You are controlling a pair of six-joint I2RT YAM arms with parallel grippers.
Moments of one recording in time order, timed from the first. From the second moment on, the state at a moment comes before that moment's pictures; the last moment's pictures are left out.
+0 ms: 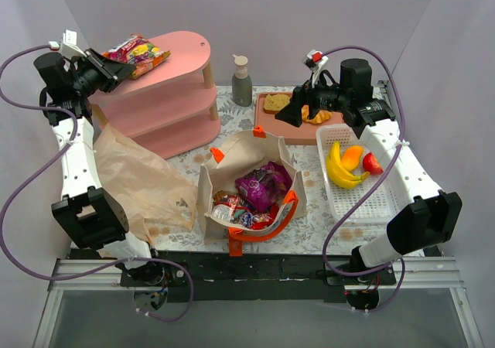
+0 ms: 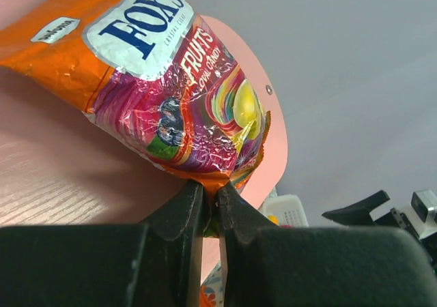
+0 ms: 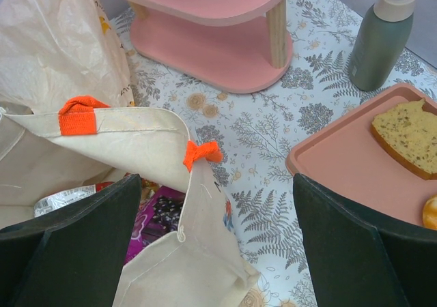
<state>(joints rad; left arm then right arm) 0.37 1.55 1.64 -0.20 0.80 -0.75 0.31 1.49 1.51 -0.40 -0.77 -0.03</state>
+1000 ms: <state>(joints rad) 0.41 1.68 2.11 -0.77 0.56 -0.19 0.32 1.53 1.53 -0.41 -0.83 -0.08</state>
